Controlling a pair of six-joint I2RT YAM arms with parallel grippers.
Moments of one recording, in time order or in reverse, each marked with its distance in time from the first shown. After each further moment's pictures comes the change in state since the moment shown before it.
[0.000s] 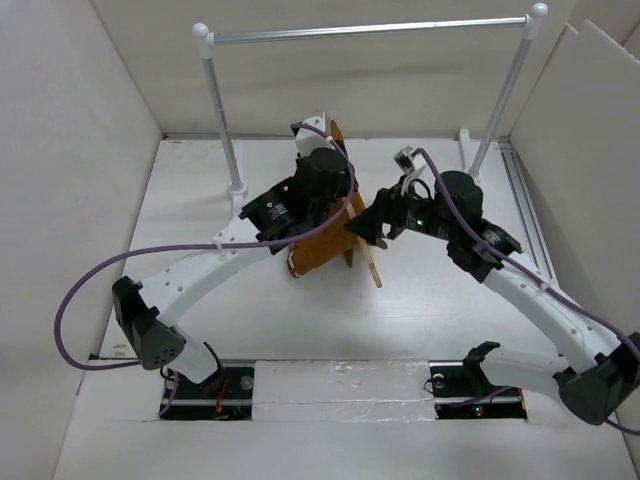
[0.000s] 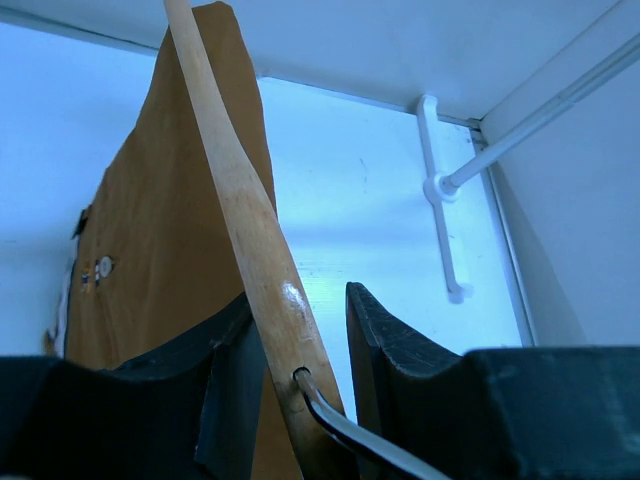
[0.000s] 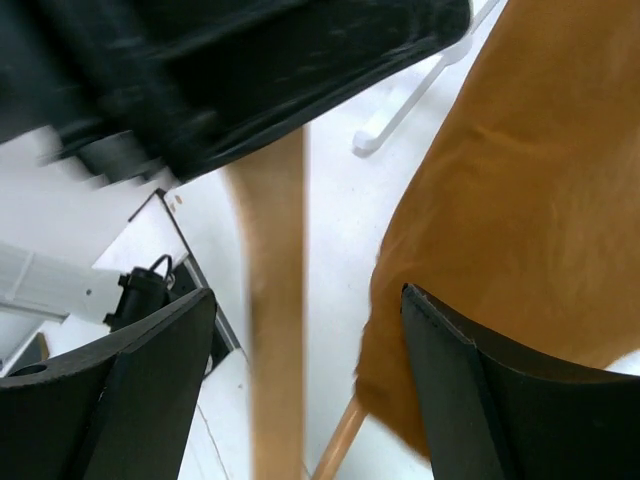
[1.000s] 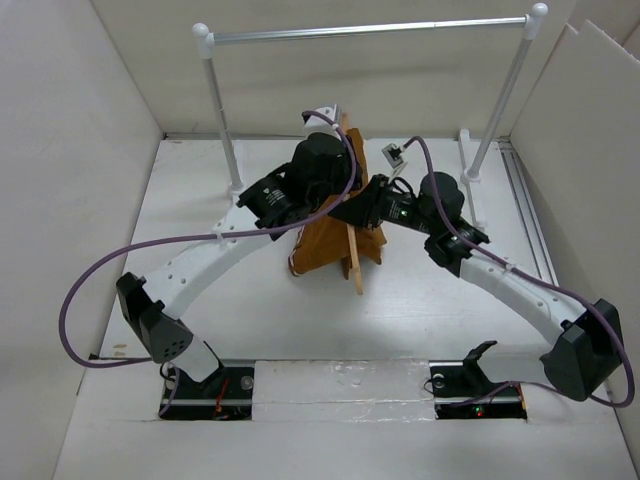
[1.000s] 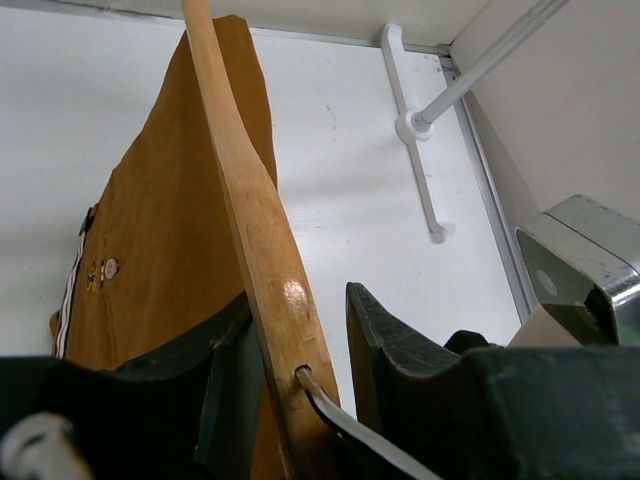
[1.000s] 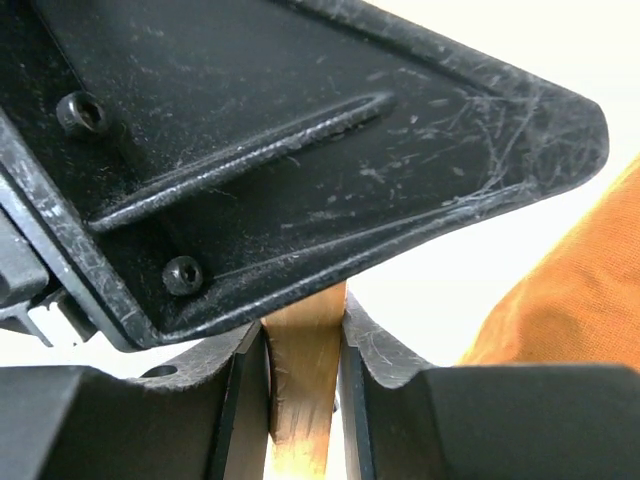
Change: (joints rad) left arm 0.060 0.049 0.110 -0.102 0.238 0.038; right arm 0.015 0.157 -0.092 0.465 -0.106 0.358
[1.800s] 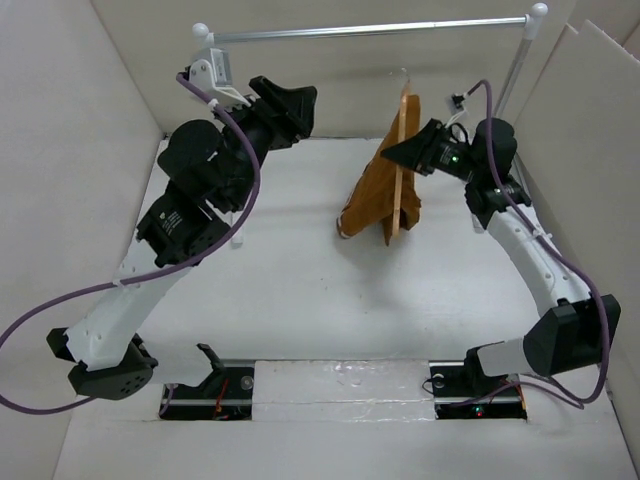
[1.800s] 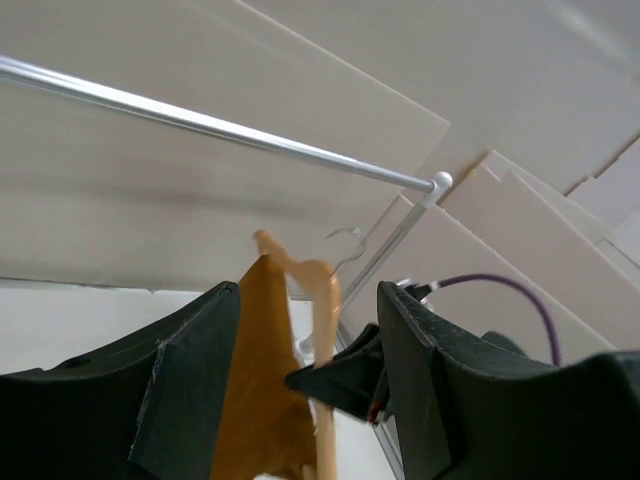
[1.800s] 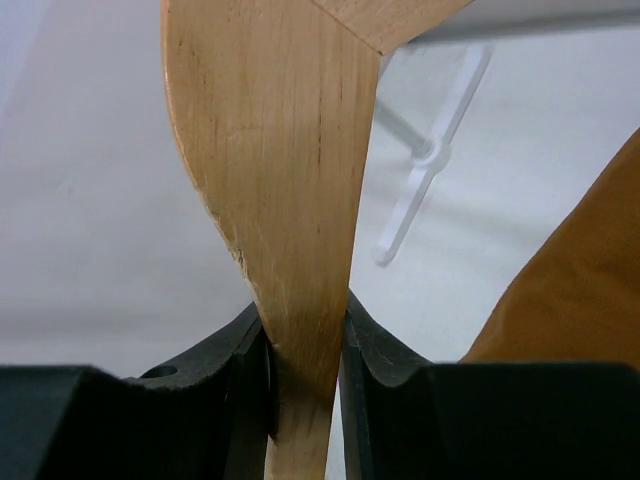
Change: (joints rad) left arm 0.006 -0.254 0.177 0.210 -0.097 0.156; right arm -0.367 0.093 0.263 -0.224 -0.144 0.029
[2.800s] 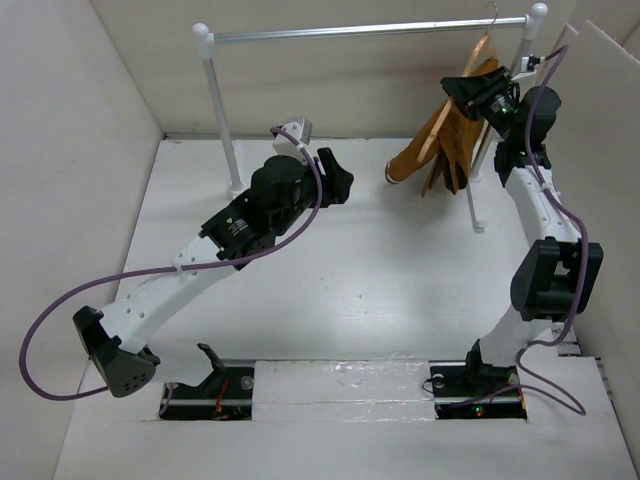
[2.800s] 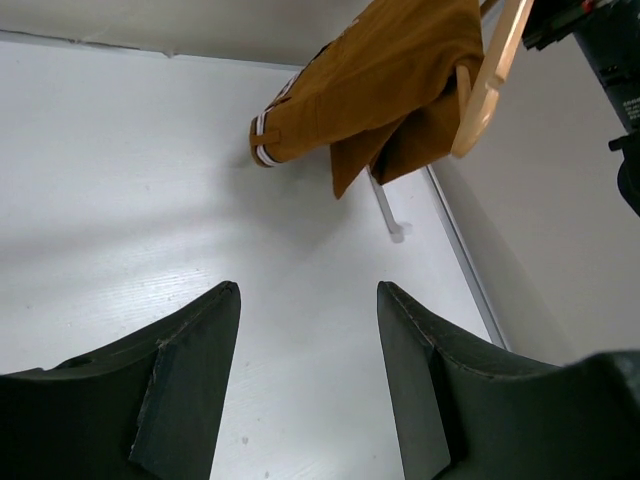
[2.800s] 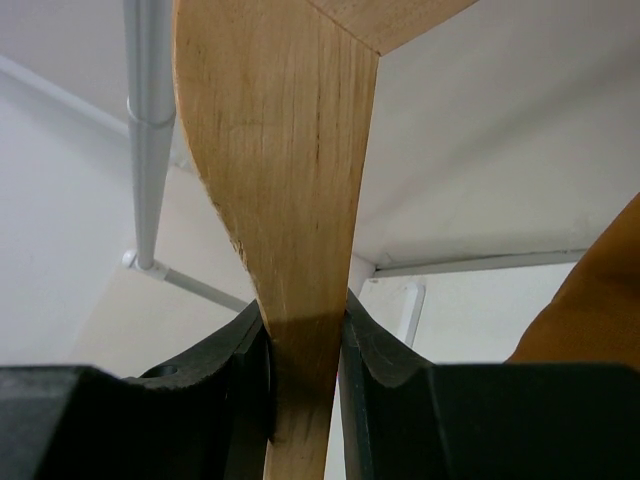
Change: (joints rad) left arm 0.000 0.001 -0.440 -0.047 0.165 -0.126; right arm -0.336 0.337 0.286 0.345 0.103 0.323
